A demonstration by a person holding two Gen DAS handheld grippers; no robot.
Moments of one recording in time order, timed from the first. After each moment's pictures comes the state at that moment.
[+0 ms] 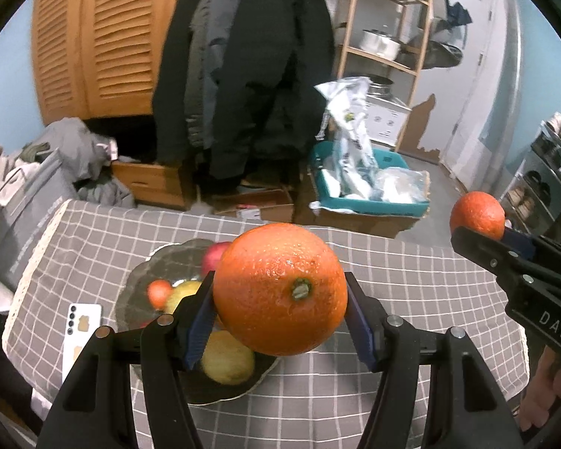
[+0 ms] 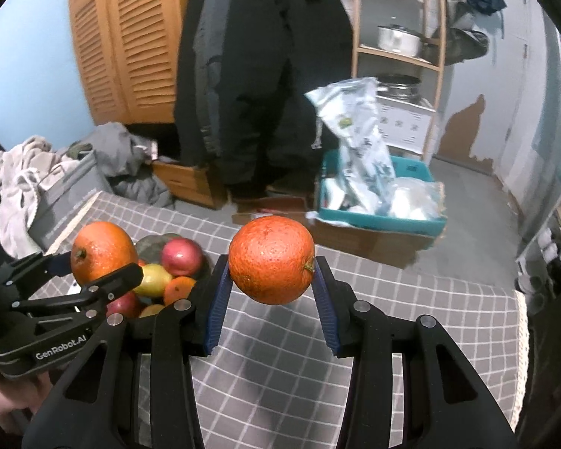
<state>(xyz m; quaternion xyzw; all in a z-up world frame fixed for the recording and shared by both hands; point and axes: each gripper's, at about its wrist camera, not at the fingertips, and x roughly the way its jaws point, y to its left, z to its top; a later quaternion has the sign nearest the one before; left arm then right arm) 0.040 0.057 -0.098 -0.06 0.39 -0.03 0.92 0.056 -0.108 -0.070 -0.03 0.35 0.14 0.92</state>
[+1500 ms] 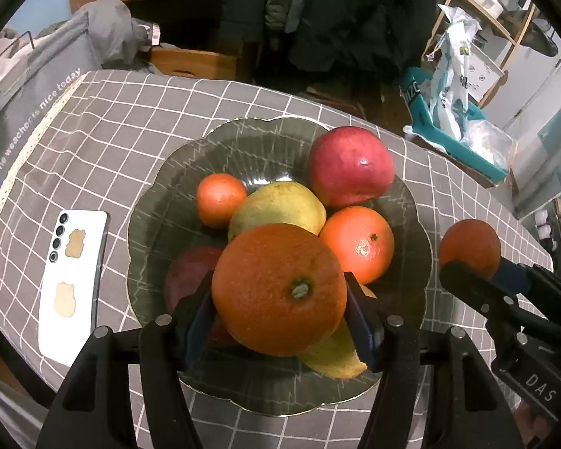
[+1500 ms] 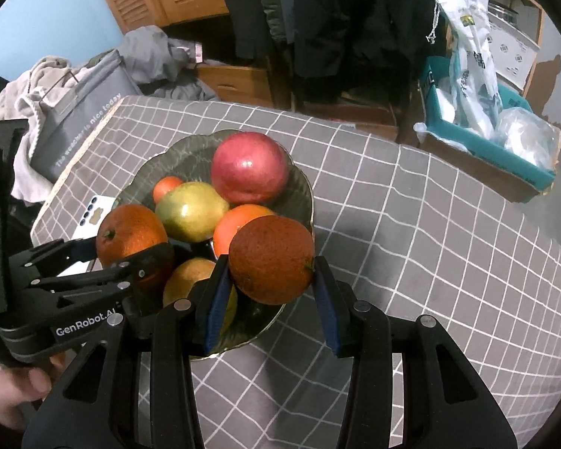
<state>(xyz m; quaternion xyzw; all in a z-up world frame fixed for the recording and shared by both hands) 0.083 0.146 -0.236 -0.12 0.53 0.04 0.84 0.116 -0.006 -0.207 -0.04 0.50 0.22 0.84</state>
